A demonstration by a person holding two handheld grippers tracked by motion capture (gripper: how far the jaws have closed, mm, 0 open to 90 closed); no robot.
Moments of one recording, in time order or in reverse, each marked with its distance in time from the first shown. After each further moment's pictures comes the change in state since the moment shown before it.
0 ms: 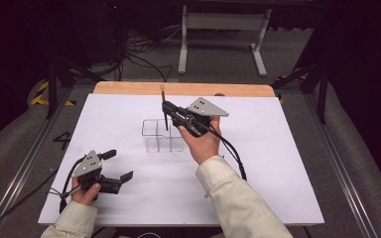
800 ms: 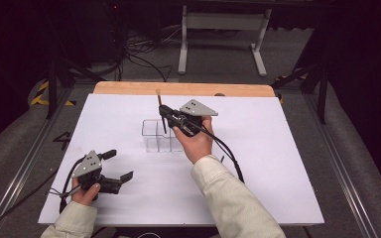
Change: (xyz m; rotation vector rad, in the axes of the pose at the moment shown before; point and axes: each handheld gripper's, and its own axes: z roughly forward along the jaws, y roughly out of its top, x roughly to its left) left arm 0.000 0.000 0.000 -0.001 -0.001 -0.001; right arm -0.005 -0.023 0.023 0.082 -0.029 0.013
